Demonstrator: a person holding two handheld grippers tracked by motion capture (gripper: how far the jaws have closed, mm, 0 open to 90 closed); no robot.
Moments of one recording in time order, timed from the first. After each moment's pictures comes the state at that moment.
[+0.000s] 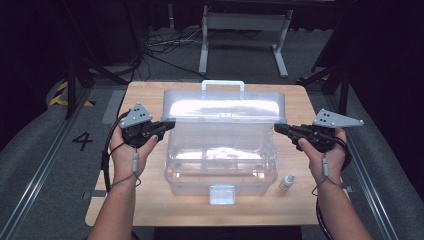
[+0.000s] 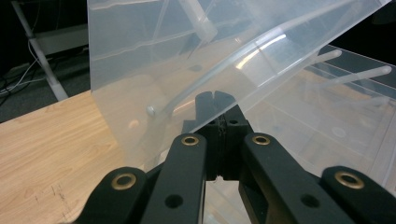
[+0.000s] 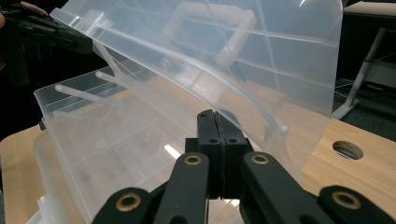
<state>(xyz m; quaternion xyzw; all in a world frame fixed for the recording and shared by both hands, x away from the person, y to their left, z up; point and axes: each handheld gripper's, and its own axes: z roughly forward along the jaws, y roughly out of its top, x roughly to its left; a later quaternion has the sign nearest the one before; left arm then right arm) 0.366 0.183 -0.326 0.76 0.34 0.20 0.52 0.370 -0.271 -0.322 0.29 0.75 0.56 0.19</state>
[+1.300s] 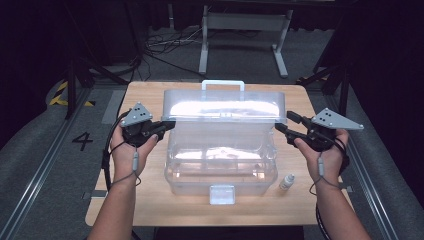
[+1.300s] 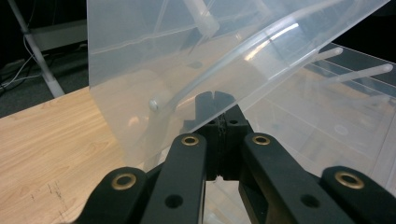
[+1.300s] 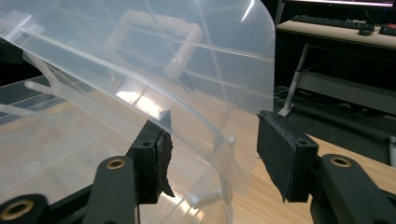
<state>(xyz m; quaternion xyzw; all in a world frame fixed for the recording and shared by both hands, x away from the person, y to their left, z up) 0.370 0.184 -0.328 0.76 0.34 0.19 0.52 0.370 -0.264 -0.322 0.34 0.72 0.54 0.28</state>
